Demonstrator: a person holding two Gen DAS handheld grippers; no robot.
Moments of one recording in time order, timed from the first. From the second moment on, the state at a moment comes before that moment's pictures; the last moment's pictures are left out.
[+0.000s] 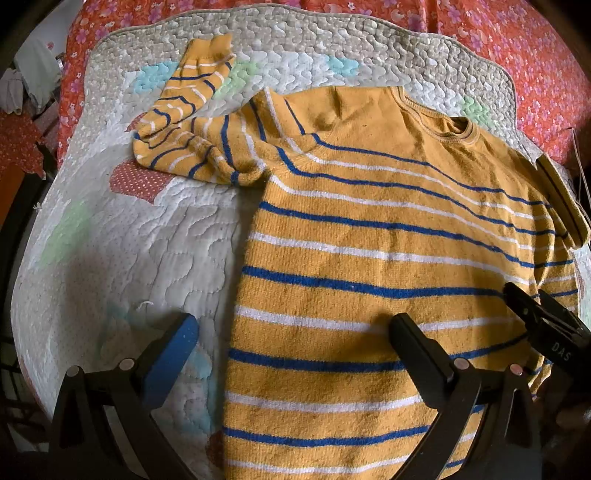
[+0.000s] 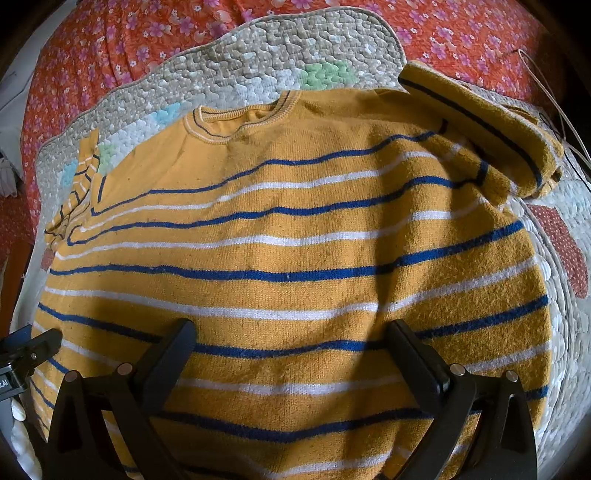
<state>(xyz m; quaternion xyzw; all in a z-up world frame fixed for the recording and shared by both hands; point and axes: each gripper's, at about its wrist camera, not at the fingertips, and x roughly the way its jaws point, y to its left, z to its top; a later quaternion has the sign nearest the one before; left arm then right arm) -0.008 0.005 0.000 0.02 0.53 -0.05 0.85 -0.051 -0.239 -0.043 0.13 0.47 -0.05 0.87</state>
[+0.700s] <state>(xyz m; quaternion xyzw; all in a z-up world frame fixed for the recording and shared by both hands) -0.008 0.006 0.000 0.02 0.53 -0.05 0.85 -0.053 -0.238 -0.044 0.13 0.47 -0.05 0.87</state>
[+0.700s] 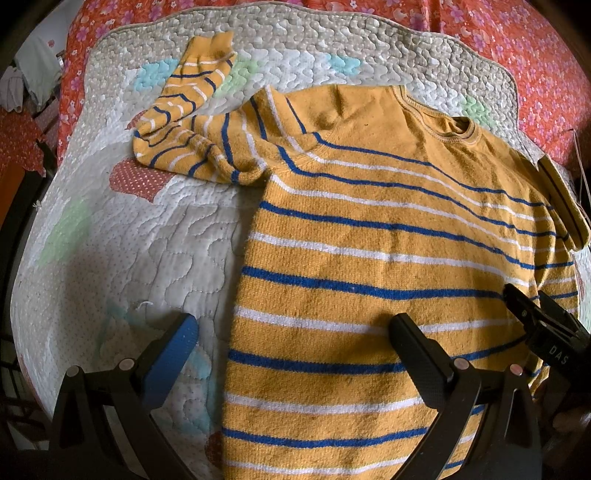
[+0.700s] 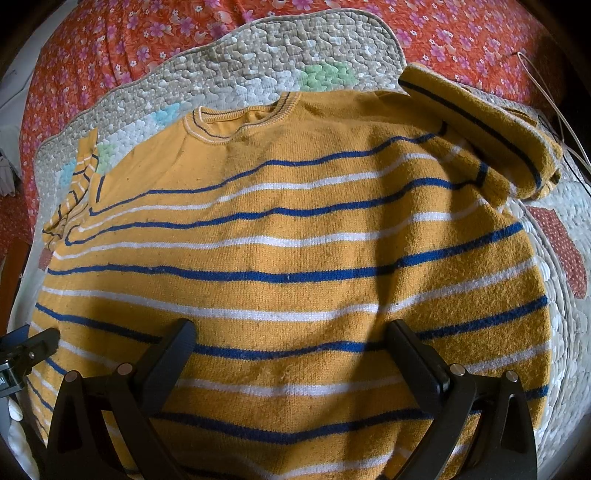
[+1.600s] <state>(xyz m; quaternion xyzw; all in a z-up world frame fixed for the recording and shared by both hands) -0.016 0.024 0.011 -0.03 0.54 -0.06 0.84 -0.048 -0.244 0.011 0.09 0.43 -0.07 0.89</state>
